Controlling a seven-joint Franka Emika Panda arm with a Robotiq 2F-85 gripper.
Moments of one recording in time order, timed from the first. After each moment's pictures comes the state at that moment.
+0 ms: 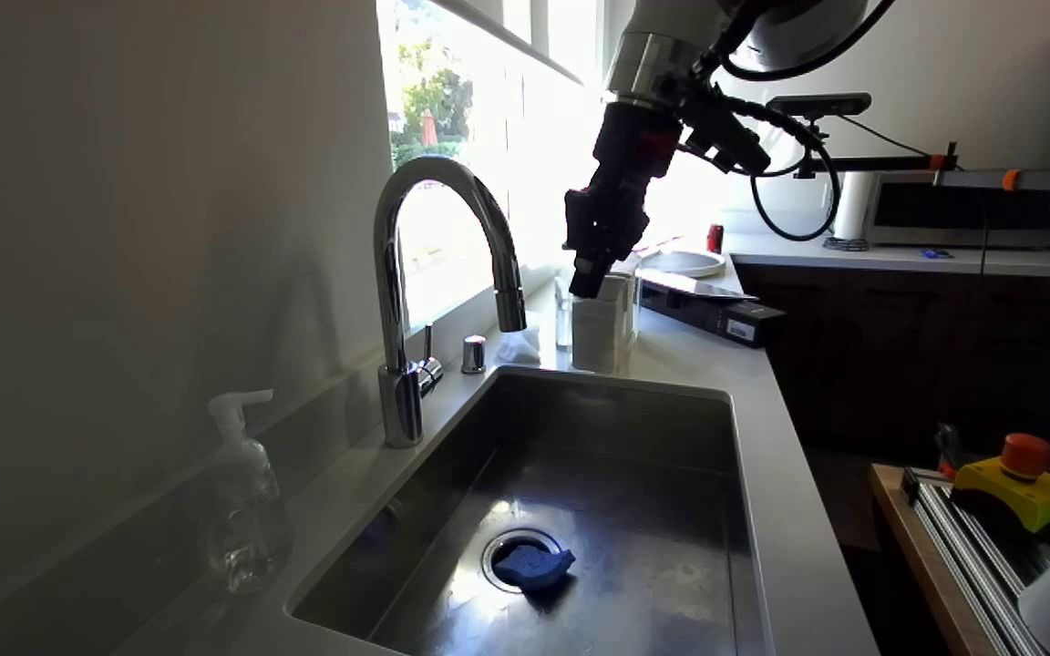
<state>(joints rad) -0.05 -0.39 -0.03 -2.53 0.21 2.41 0.14</state>
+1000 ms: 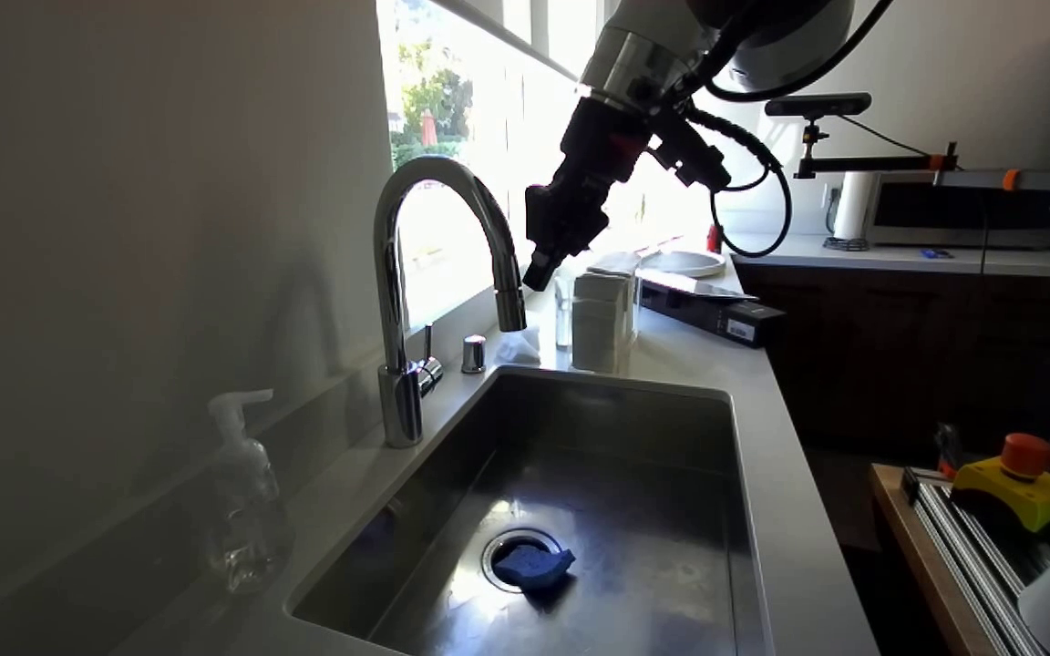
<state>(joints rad) 0.02 -0.34 -0.04 -2.53 0.25 2.62 0.06</state>
